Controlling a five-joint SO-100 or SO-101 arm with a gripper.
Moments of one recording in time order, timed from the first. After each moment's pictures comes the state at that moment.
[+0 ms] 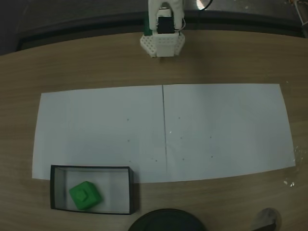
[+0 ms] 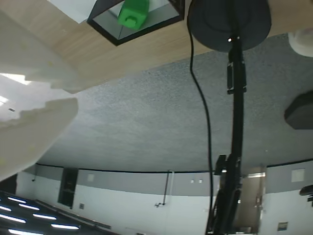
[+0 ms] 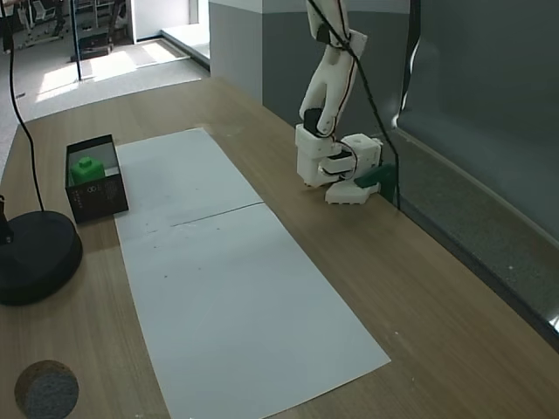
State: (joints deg) arm -1.4 122.1 38.7 100.1 8.5
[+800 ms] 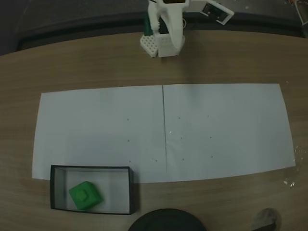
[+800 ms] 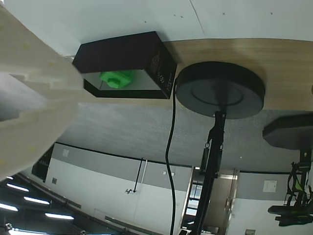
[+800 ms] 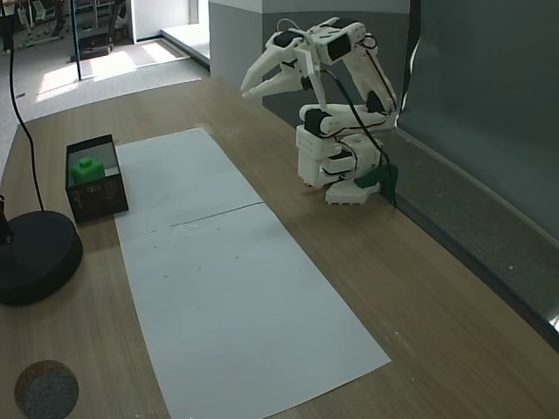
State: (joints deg) arm -3.7 194.3 136.8 74.7 0.6
